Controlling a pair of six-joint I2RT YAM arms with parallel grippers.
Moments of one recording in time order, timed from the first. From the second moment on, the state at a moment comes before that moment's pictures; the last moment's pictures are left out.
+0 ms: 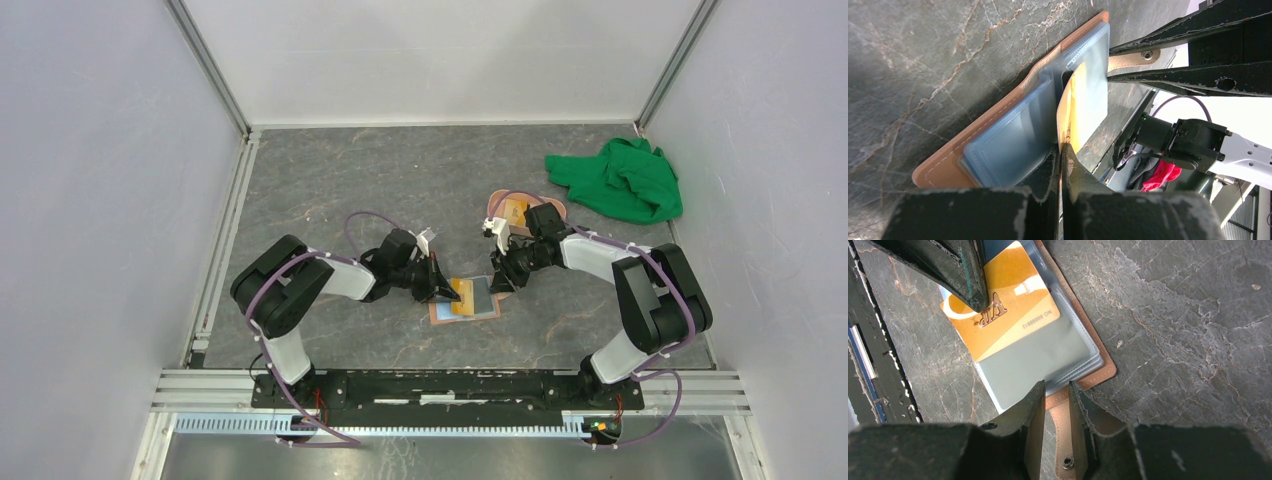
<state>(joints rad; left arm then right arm) -0.70 1.78 0.66 0.41 0.55 -0.98 0.33 1.60 0.77 -0.34 -0.75 -0.50</state>
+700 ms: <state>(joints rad) -0.74 1.78 0.60 0.57 0.48 -1.04 0.34 1.60 0.77 -0.35 -0.75 -0.50</state>
